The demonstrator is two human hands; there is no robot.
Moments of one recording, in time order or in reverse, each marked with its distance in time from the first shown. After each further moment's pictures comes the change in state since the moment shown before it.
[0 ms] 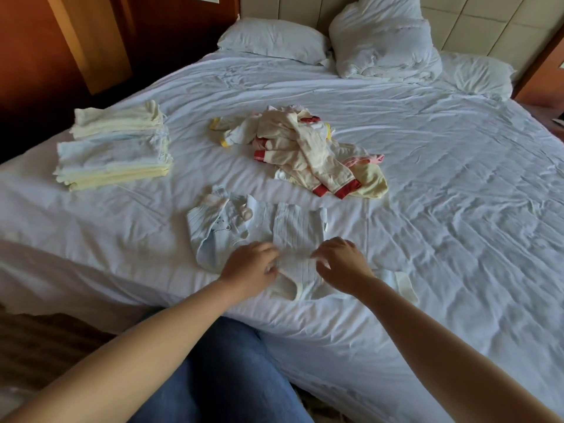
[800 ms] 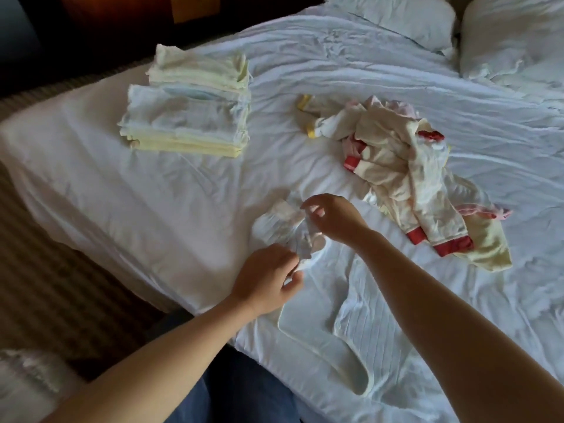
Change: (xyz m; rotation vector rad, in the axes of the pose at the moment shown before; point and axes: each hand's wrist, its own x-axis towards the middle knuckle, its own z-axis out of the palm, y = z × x) left_hand 0.012 -0.117 0.007 -0.098 0.480 -0.114; right_hand 0.254 -0.112 0.013 0.215 -0.144 -0.155
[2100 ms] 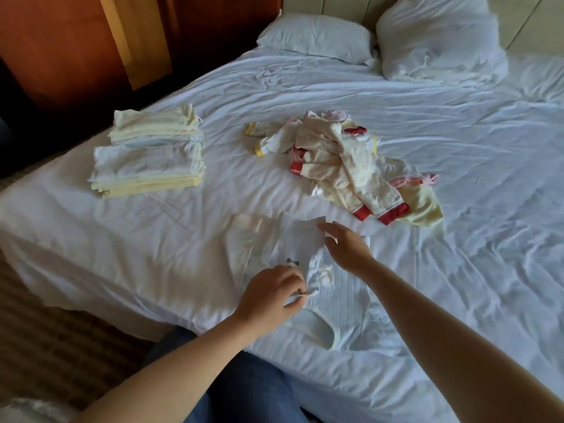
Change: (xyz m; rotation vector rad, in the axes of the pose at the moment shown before) left_hand -0.018 0.071 0.009 -0.072 -0.159 0.279; right_hand -0.129 0.068 -0.005 0.165 0.138 0.296
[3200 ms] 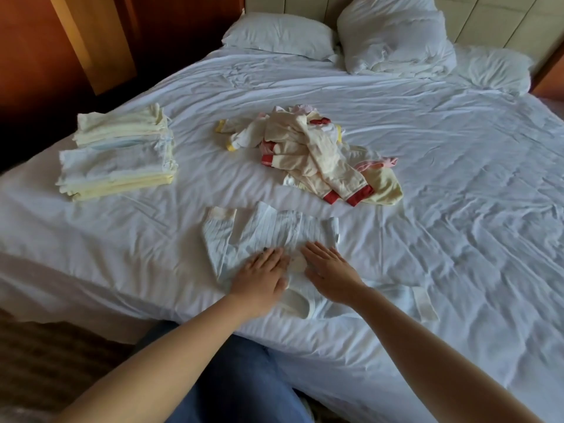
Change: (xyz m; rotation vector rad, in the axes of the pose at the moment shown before) left_hand 0.008 0.020 0.012 0.332 -0.612 -0.237; right_hand -0.093 0.028 0.021 -0.248 -0.113 -0.156
